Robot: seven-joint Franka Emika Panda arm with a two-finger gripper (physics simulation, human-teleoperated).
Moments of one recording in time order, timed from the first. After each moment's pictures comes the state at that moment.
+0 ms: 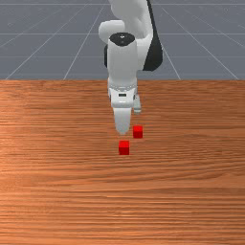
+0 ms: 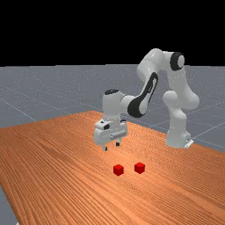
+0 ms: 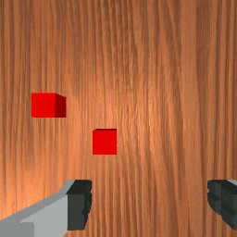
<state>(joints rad) 0.00 0.41 0.00 -1.94 0.00 2.35 -0.79</state>
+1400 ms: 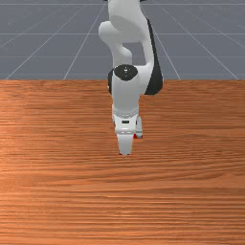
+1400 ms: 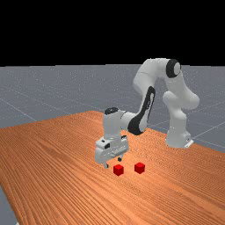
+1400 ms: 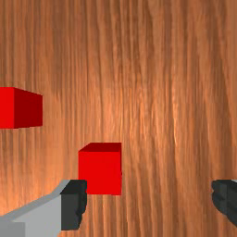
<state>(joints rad) 0.01 0.58 0.00 -1.91 0.00 2.45 -0.76</state>
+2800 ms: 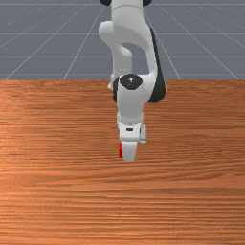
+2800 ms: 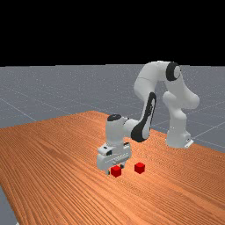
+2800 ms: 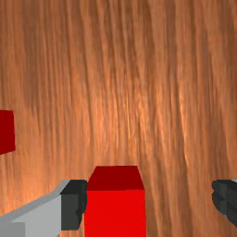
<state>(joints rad) 0.05 0.64 0.00 -1.91 0.01 2.53 -0.70</state>
